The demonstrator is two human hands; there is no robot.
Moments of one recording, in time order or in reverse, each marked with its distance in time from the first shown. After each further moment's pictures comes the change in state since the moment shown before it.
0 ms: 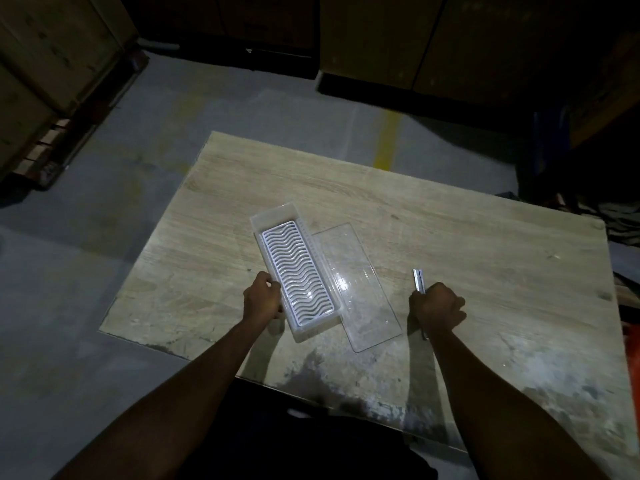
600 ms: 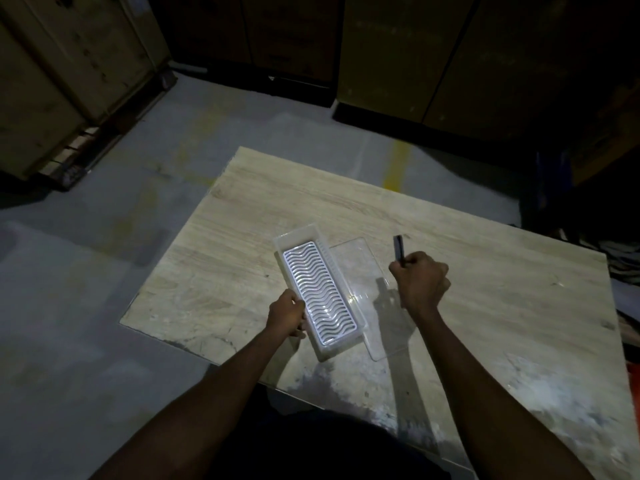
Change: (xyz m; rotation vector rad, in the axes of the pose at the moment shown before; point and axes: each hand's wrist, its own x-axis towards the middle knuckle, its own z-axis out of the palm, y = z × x) left_hand -0.025 -0.007 -0.002 -0.127 -0.159 -0.045; right_hand -0.049 -0.097 -0.057 0.300 0.127 -0.329
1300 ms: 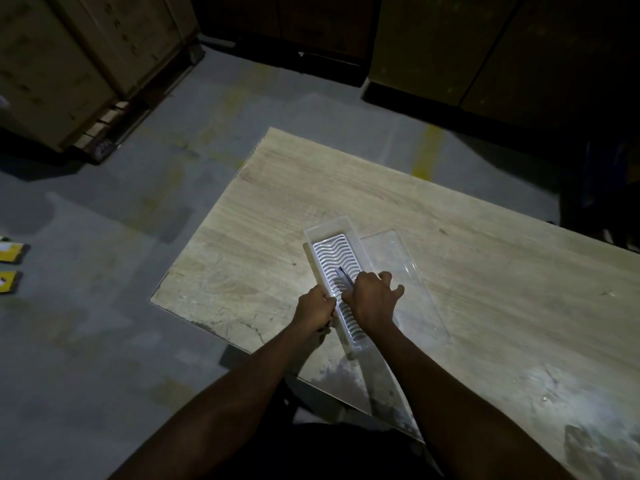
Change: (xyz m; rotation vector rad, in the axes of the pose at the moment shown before) left_hand 0.000 0.001 -0.002 0.175 -0.044 0.034; right_hand -0.085 -0.045 0.098 -0.446 -0.361 -0.380
